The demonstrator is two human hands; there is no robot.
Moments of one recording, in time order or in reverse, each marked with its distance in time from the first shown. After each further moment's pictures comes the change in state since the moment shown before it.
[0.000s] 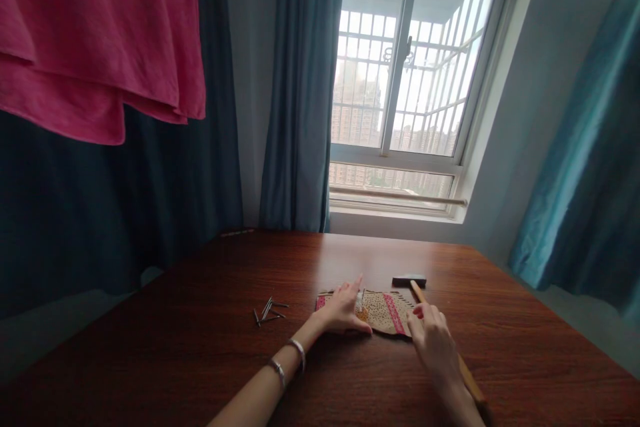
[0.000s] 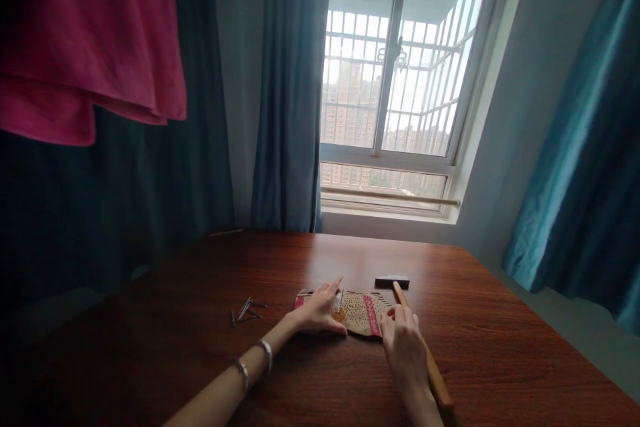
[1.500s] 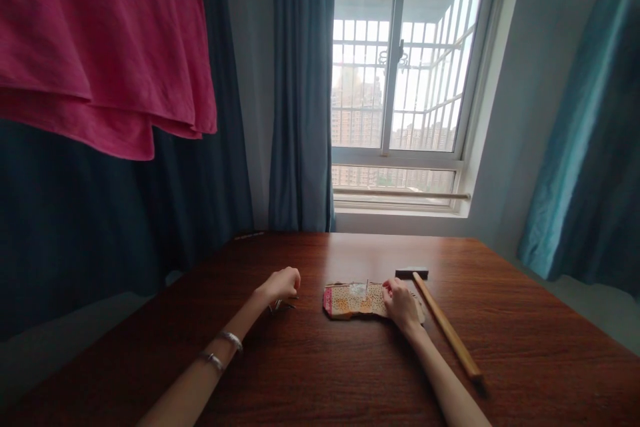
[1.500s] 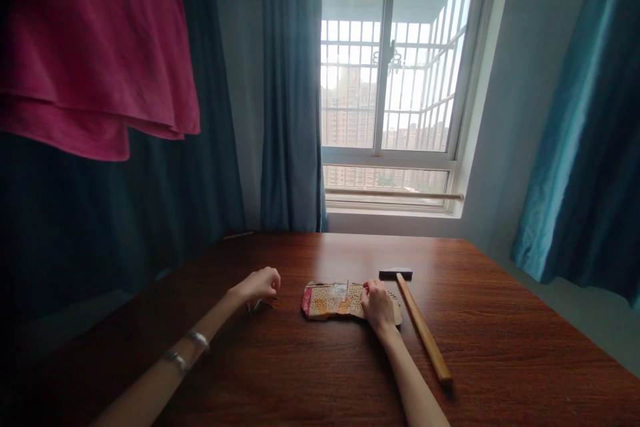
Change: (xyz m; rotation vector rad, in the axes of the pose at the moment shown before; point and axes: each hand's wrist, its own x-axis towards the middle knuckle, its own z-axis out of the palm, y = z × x) left_hand -0.086 -0.054 -0.132 0.383 -0.115 -0.480; right_hand 0.033 -0.031 0.053 0.067 -0.095 -0.061
